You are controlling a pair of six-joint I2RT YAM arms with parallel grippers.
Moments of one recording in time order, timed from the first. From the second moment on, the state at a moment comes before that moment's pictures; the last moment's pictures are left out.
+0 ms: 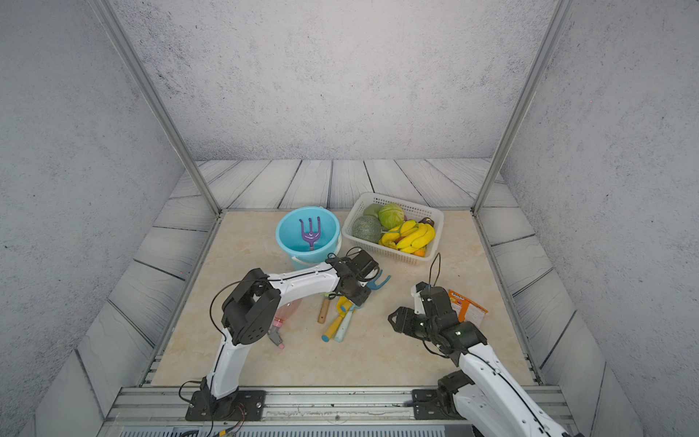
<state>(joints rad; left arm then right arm) -0.91 2.15 1.61 -0.68 -0.06 -0.14 0.39 0.75 0.49 -0.60 -0.34 0.66</state>
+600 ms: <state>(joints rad) -0.90 1.88 1.56 -0.66 -0.06 -0.17 0.39 0.73 0.49 -0.61 -0.34 0.66</state>
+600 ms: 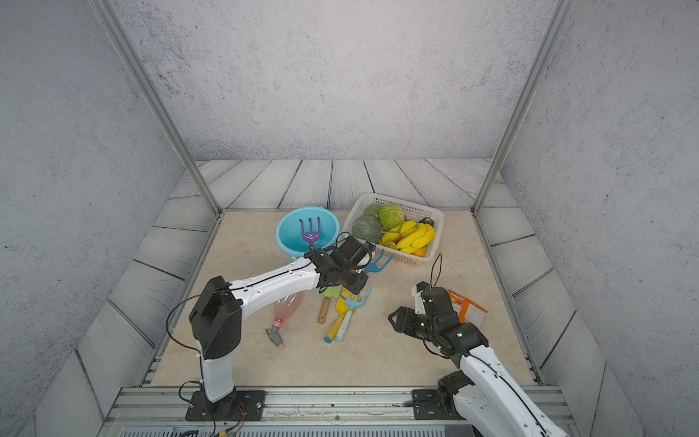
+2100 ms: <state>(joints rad) -0.51 1.81 1.36 0.09 -0.21 -0.18 0.39 0.92 0.61 -0.54 -0.43 0.61</state>
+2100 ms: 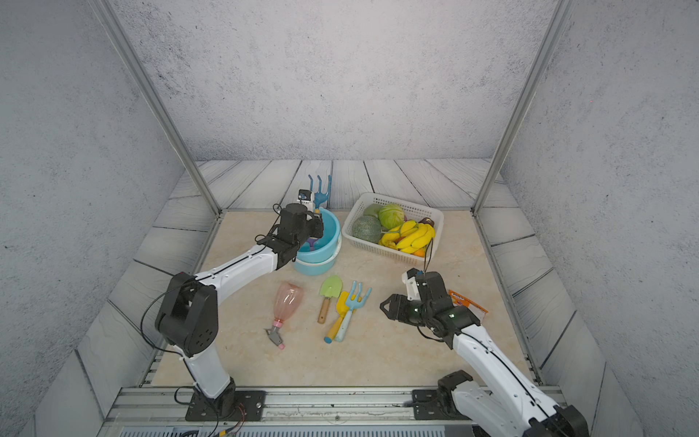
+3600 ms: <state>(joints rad) -0.49 1.82 1.25 0.13 -0.21 -0.17 0.39 0.98 0.60 -0.50 -0.44 0.60</state>
